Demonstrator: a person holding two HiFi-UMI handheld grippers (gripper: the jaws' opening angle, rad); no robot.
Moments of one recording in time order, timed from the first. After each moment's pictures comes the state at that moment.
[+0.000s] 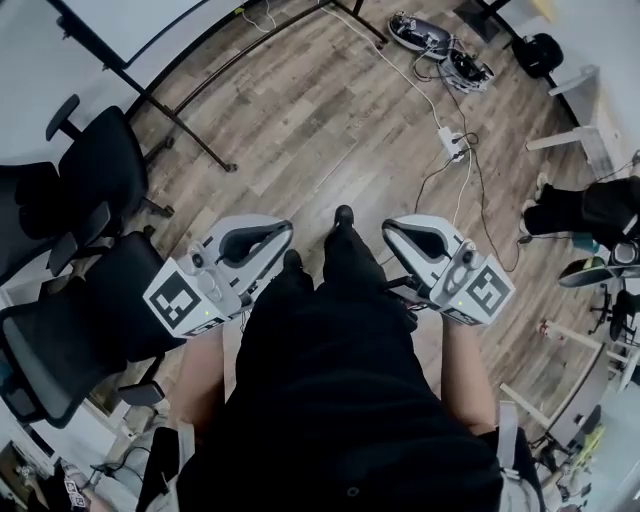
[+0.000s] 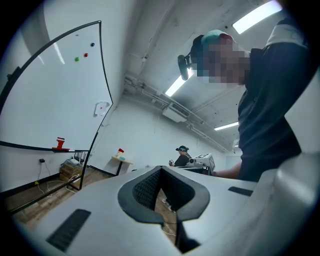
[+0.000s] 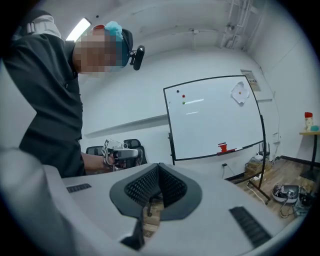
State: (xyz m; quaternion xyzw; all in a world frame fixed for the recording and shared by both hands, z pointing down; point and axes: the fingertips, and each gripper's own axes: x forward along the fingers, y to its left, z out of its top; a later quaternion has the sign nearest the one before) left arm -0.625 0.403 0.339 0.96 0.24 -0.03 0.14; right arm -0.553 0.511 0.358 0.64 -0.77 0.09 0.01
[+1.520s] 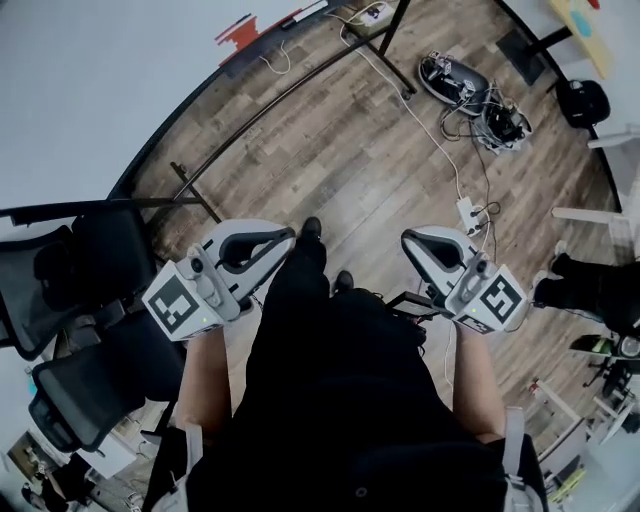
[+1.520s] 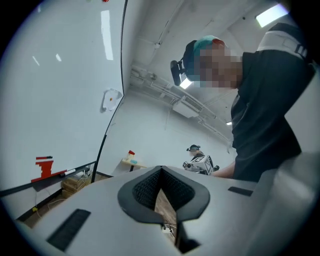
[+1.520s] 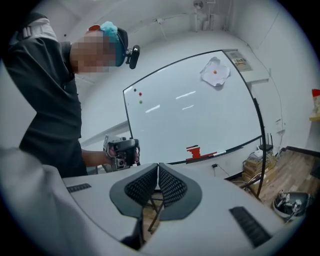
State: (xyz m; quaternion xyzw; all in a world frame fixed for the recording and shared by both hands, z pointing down) left arm -0.229 0.199 0.322 0.97 0.23 -0.01 0.13; right arm -0.138 0.325 0.380 0.62 -0.77 0.15 -0.03
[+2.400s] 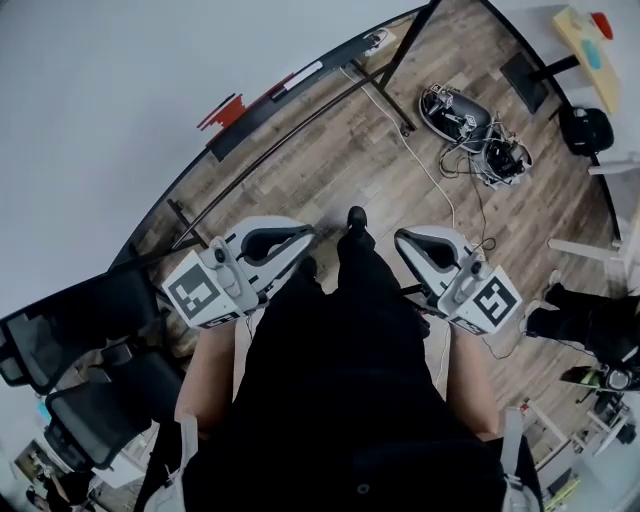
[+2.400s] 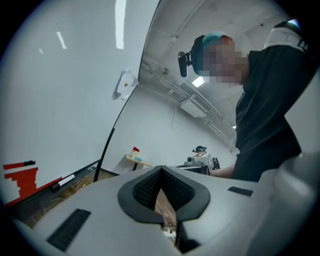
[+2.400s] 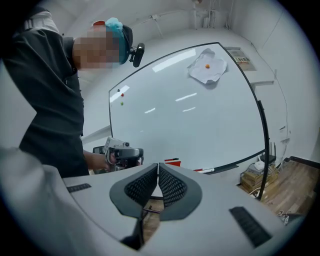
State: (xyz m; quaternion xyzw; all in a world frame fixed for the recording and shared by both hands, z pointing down) left arm -0.043 0.096 0.335 0.96 0.23 0.01 0.16; right arm 0.024 0.196 0.364 0.61 -0.78 0.12 -0.01
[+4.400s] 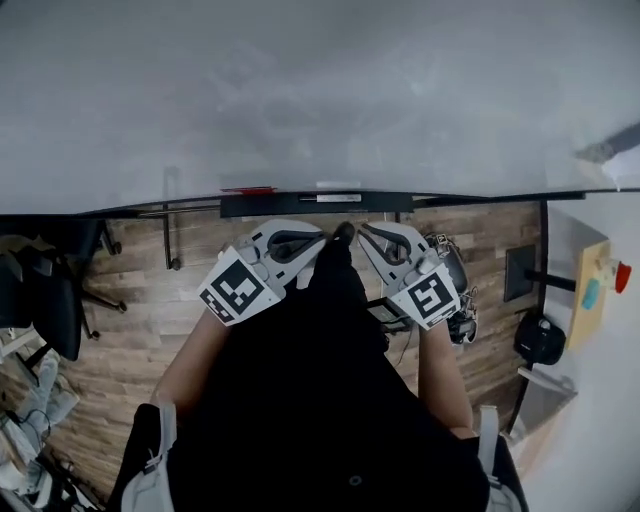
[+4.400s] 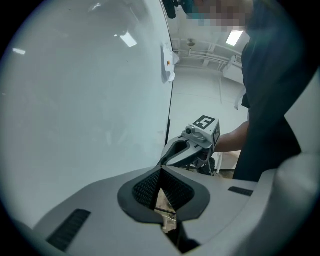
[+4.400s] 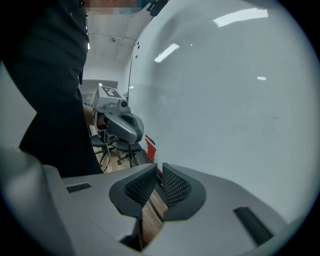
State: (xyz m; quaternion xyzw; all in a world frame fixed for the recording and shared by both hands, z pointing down) left arm 0.110 -0.082 0.387 0.99 -0.06 0.12 0.07; right arm 0.165 -0.077 0.415 0.36 -0.89 0.04 0.27
